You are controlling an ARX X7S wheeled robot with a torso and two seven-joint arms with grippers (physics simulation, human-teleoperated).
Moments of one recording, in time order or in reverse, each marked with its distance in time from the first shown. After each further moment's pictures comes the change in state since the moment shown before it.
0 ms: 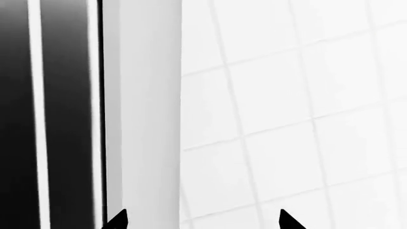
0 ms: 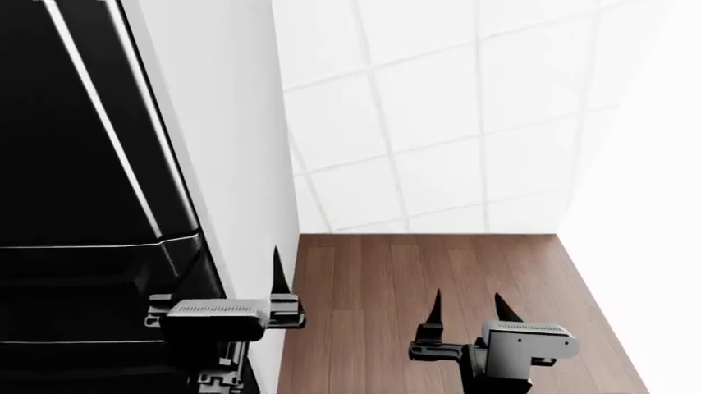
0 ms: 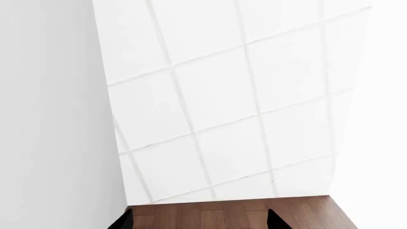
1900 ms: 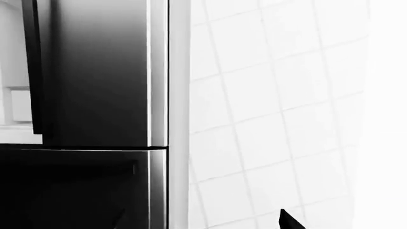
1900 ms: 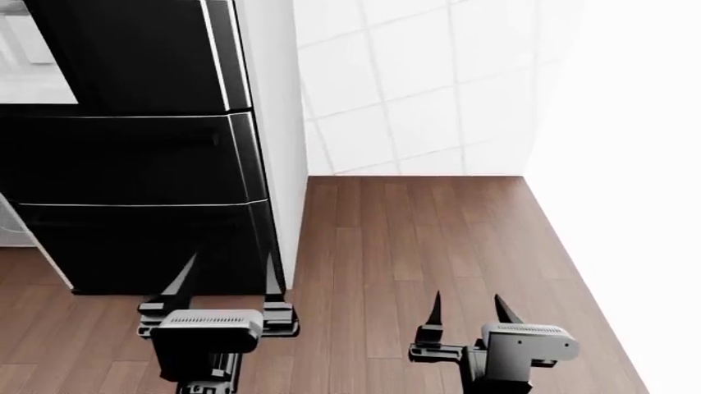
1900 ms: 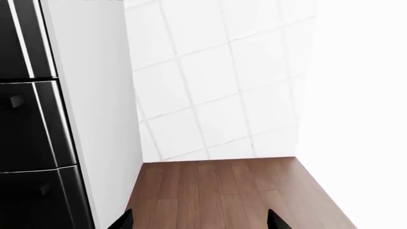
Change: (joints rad) left arm 0.038 -0.021 -0.008 0.009 0.012 0.030 -0.006; right arm 0.000 0.019 -0.027 -0.002 0.014 -0.013 0.023
